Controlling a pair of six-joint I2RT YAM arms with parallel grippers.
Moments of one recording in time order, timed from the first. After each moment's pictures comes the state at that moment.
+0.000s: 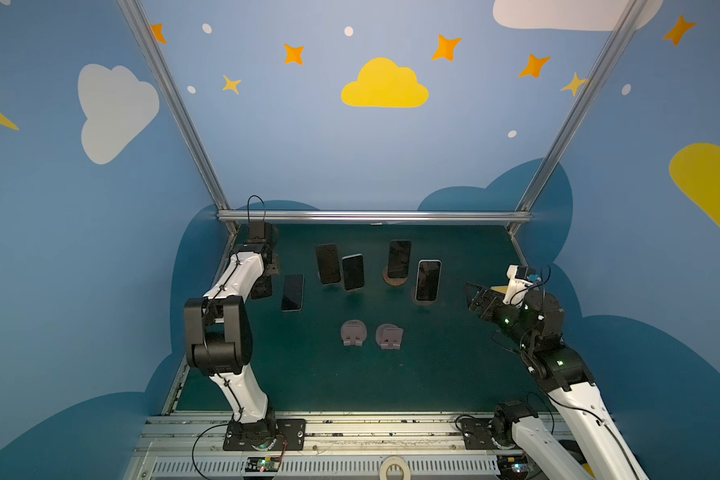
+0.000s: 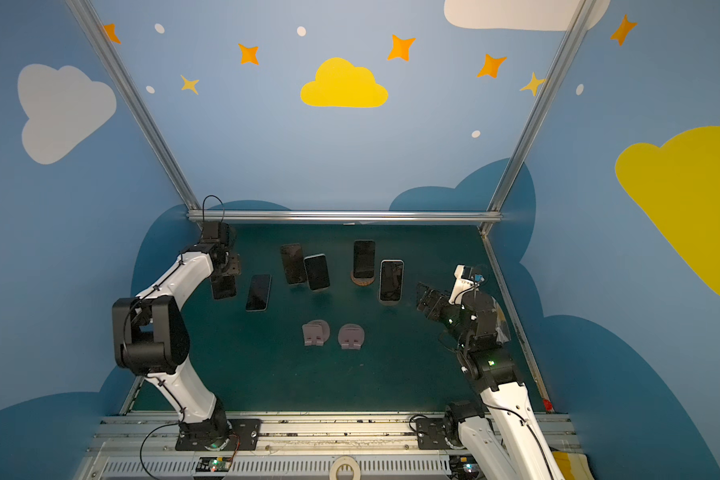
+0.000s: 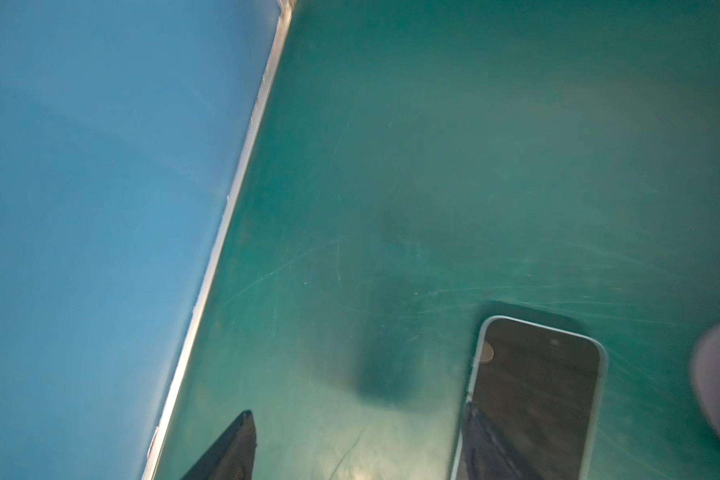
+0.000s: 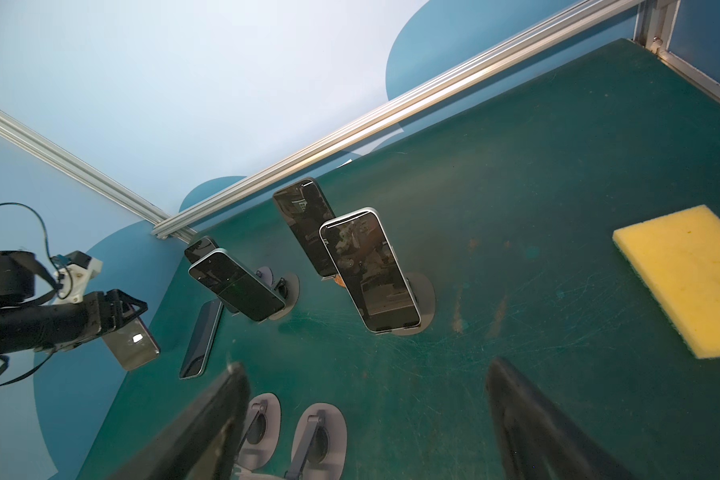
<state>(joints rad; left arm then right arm) 0.09 1.82 1.42 -0.63 -0.32 -0.11 0.24 0.67 0.71 -0.39 -0.08 0.52</state>
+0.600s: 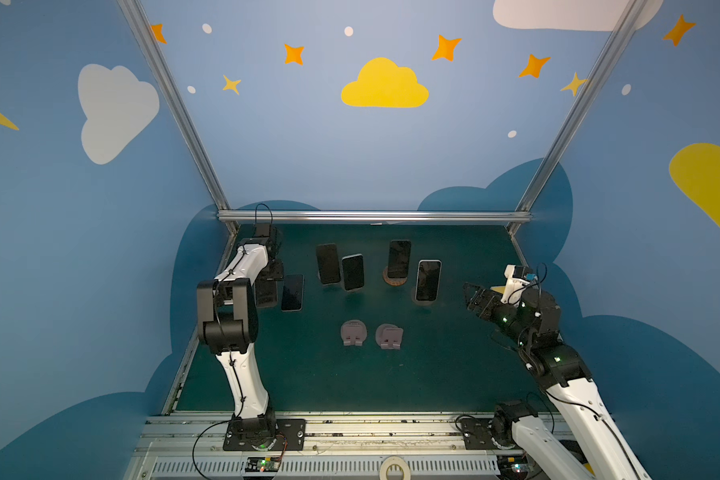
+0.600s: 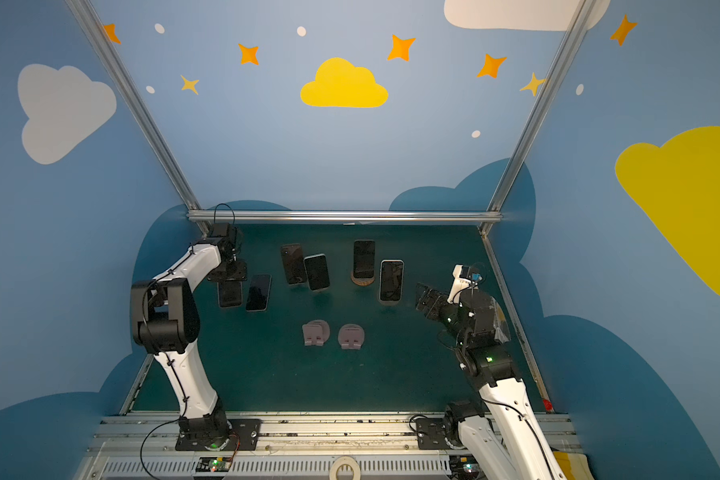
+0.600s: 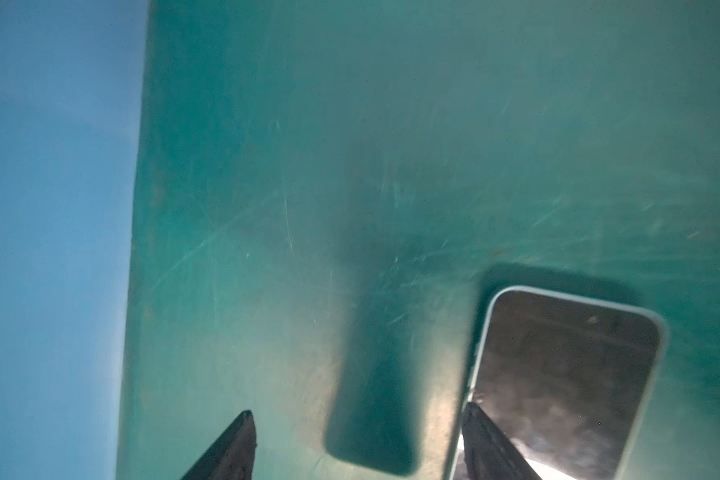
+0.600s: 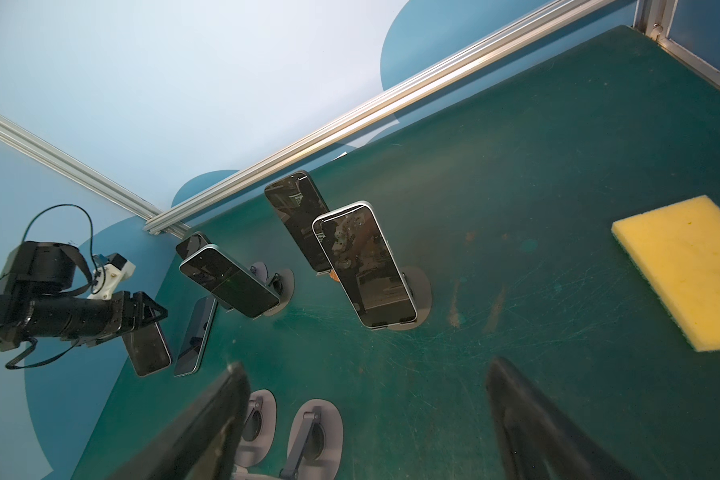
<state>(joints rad) 0.09 1.99 1.55 -0.80 -0.28 -0.09 0.24 0.69 0.71 -0.39 -0.08 0.52</state>
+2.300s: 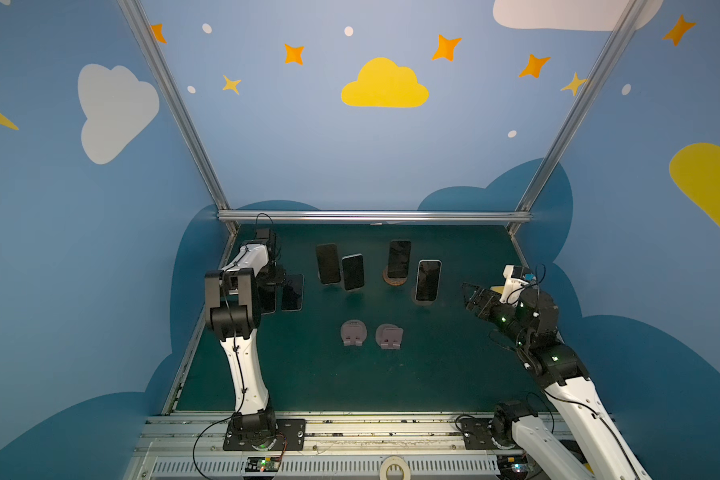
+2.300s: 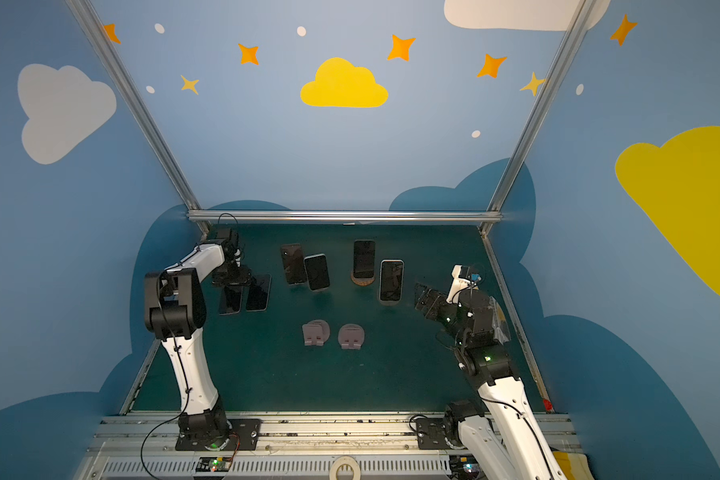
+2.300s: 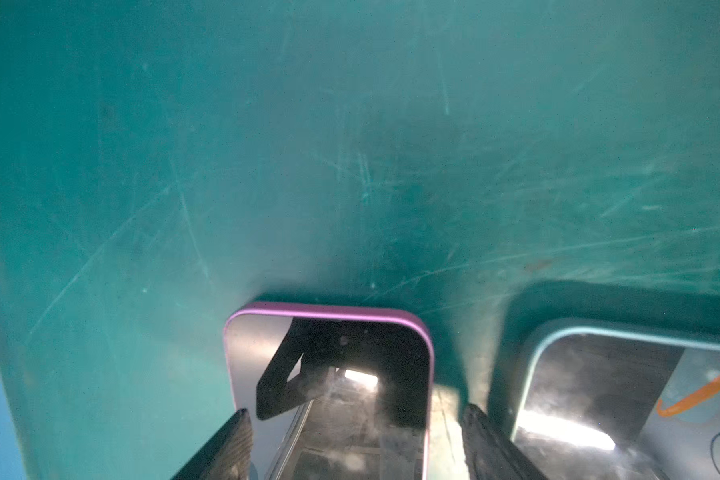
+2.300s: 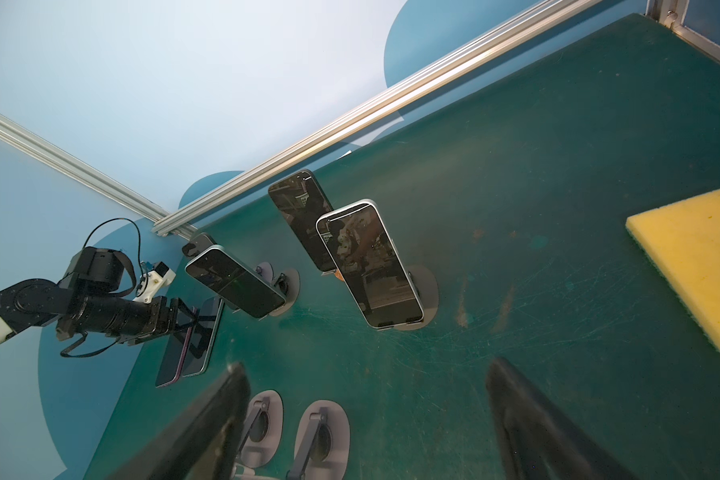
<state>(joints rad) 0.12 2.16 1.64 -0.83 -0.17 -0.02 0.24 0.70 0.70 -0.37 -0.10 0.54</state>
